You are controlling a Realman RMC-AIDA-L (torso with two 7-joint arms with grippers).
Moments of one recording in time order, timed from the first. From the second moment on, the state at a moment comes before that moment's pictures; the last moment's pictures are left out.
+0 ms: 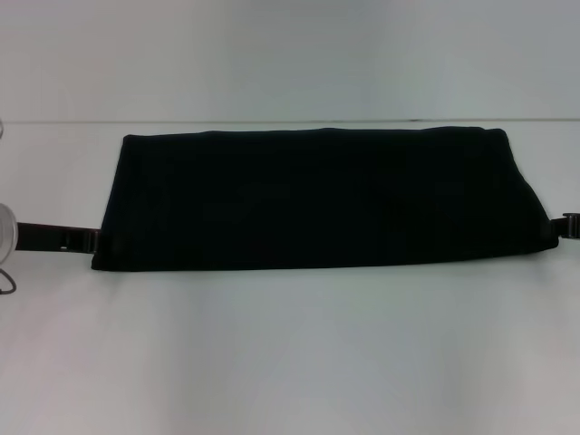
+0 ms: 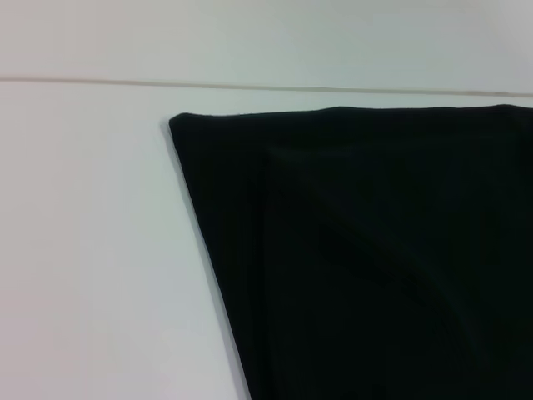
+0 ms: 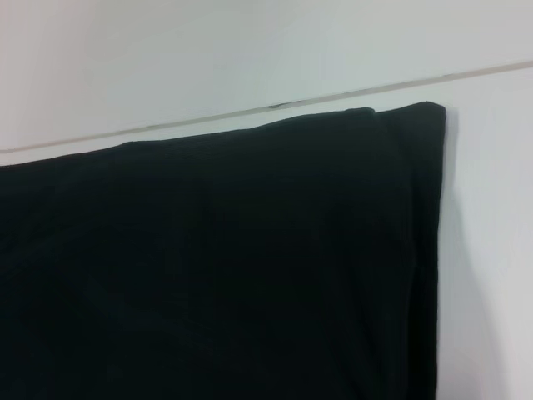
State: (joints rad) left arm -0.59 -2.09 0.68 0.89 2.54 1.15 -2.25; right arm 0.66 1.96 -0.57 -0.58 -2.43 -1.06 2.15
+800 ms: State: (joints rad) left arm -0.59 -2.09 0.68 0.88 2.56 1.19 -2.27; right arm 0.66 1.96 -0.57 -0.58 -2.43 -1.06 2.15
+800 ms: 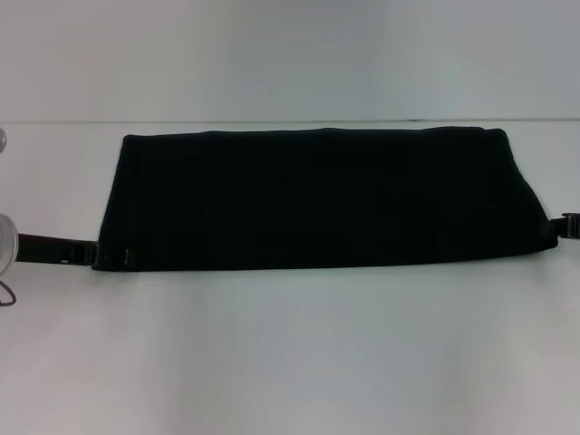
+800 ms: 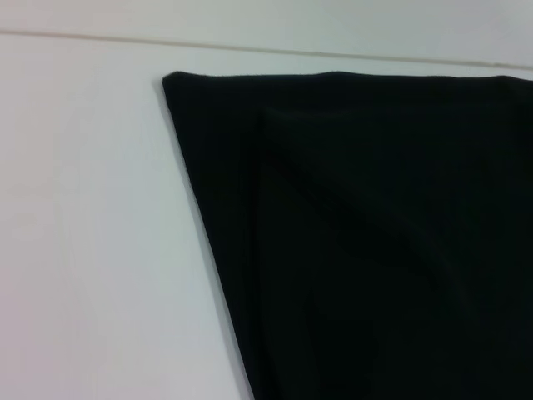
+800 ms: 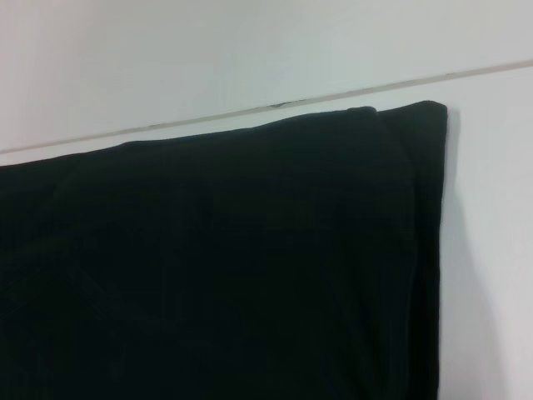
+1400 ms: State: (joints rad) left arm -0.59 -2.09 0.69 0.88 2.59 1.17 -2.26; right arm 0.66 1.96 -0.57 -0.58 -2.43 -1.06 2.15
